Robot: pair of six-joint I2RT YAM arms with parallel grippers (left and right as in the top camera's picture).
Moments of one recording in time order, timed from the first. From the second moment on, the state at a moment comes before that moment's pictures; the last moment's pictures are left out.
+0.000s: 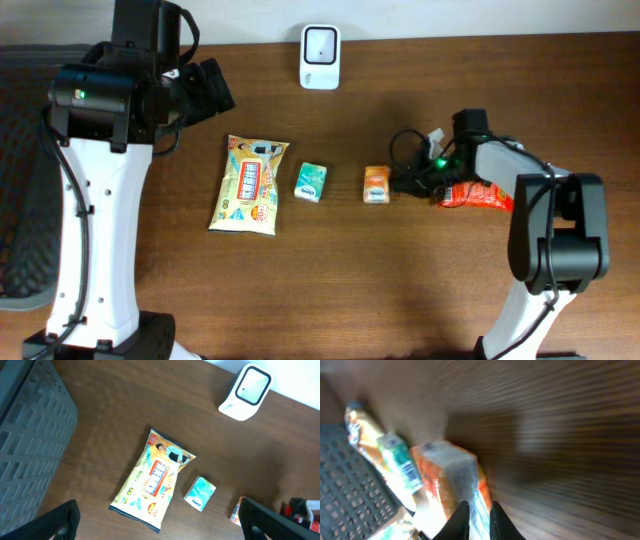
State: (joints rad) left arm -0.17 1.73 2.21 -1.48 -0.13 -0.51; right arm -0.03 2.04 1.20 -0.58 -0.79 0.42
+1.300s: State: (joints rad) left arm -0.17 1.73 2.21 -1.48 -0.13 -0.51; right arm 0.03 2.03 1.31 -0.70 -0.46 0.34
